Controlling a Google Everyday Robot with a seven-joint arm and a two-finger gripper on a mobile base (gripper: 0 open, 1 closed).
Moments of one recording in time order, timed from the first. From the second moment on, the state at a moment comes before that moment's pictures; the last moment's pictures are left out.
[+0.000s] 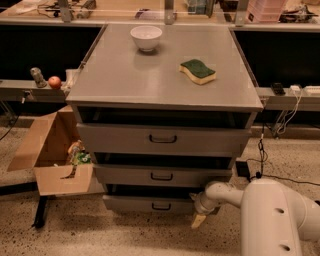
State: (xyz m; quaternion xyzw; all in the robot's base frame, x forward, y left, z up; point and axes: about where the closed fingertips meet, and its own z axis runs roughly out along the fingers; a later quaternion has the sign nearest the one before) arm 0.589 -0.189 0.178 -0.68 0.71 0.08 0.17
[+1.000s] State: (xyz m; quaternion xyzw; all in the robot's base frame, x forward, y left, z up) arm 0.544 -0.171 0.187 -0.70 0.69 0.10 0.18
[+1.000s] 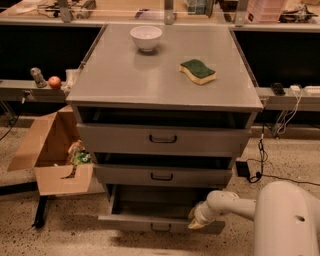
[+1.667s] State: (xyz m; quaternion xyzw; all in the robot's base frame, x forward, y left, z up) arm 0.526 -0.166 0.186 -0.70 0.68 0.11 0.18
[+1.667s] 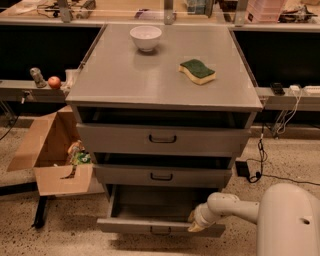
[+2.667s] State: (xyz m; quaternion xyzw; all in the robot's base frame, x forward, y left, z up) arm 0.526 -0.166 0.186 -0.70 0.68 0.11 0.18
